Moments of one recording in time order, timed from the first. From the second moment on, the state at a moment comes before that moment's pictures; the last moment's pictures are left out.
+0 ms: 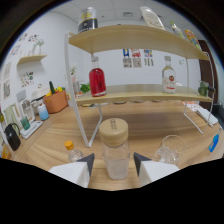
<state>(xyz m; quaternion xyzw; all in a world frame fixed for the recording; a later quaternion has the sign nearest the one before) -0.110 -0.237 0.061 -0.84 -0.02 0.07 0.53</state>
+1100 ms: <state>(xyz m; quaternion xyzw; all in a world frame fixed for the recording) 0.023 -0.148 0.440 -0.72 -0.02 0.00 0.70</state>
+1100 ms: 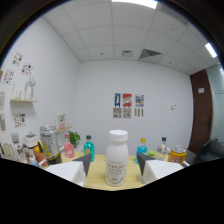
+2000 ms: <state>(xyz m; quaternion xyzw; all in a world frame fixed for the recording) 0.058 -0.166 0.444 -0.71 0.00 0.06 0.70</state>
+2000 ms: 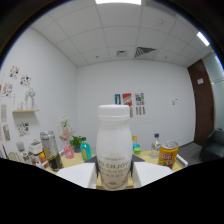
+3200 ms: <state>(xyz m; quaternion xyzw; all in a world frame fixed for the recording) 0.141 -0.193 0.136 -0.56 -0.55 -0.46 0.41</state>
